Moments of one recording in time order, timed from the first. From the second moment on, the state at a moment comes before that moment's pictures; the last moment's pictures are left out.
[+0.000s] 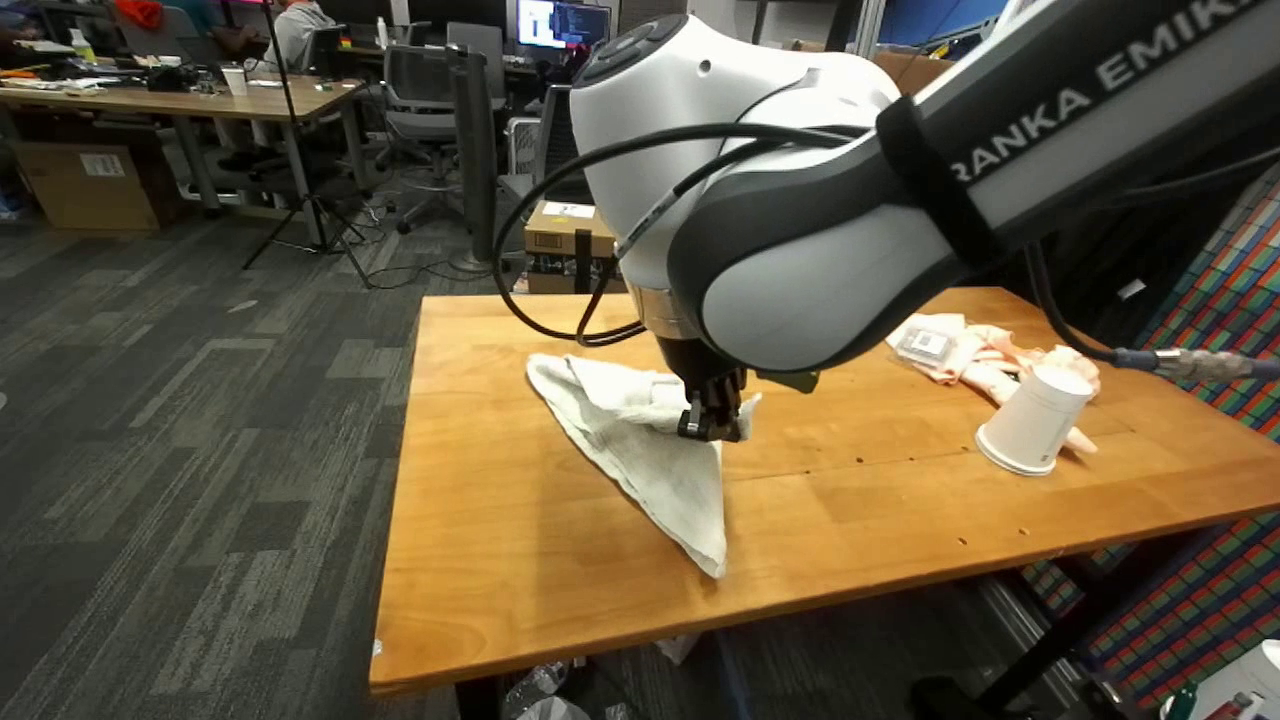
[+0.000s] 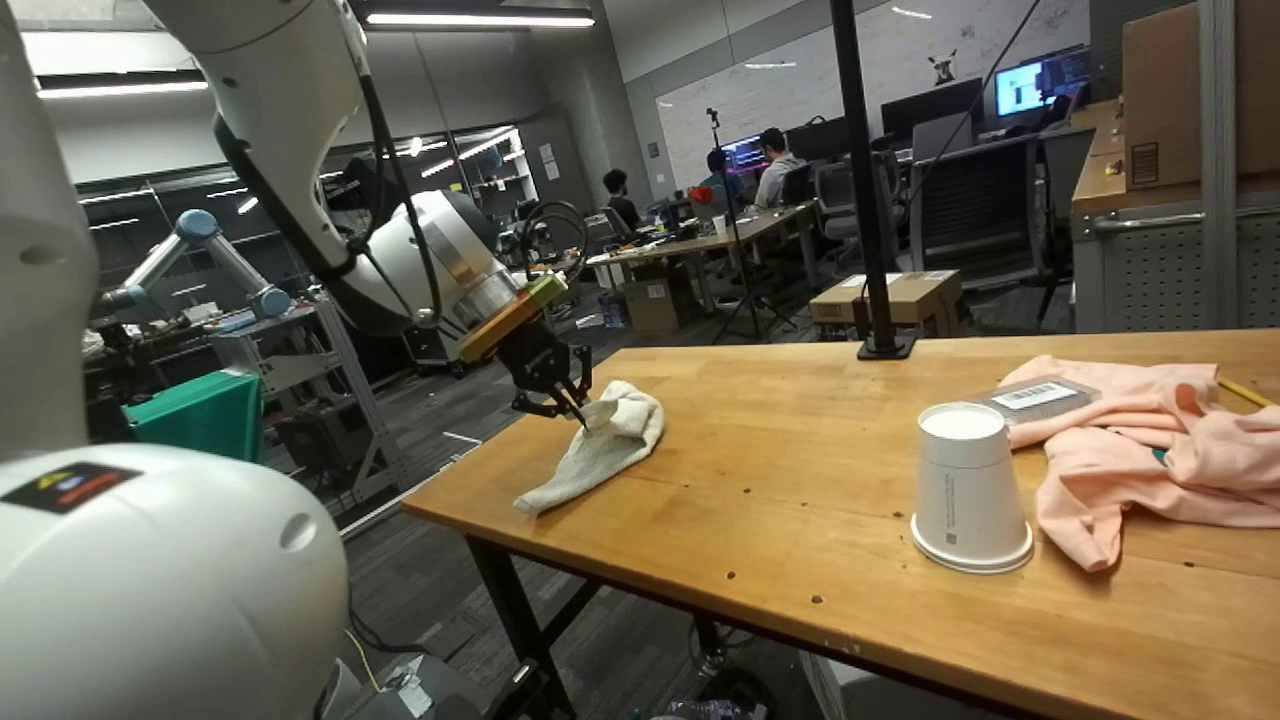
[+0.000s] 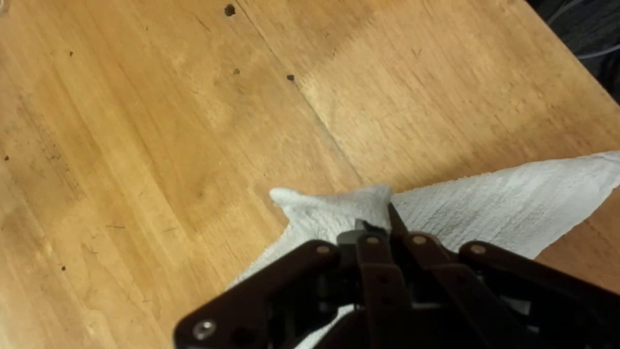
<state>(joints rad) 0.38 0.16 0.25 -2.23 -0.59 2.16 0.07</state>
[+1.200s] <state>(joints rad) 0.41 0.15 0.32 -2.33 -0.60 2.14 0.25</state>
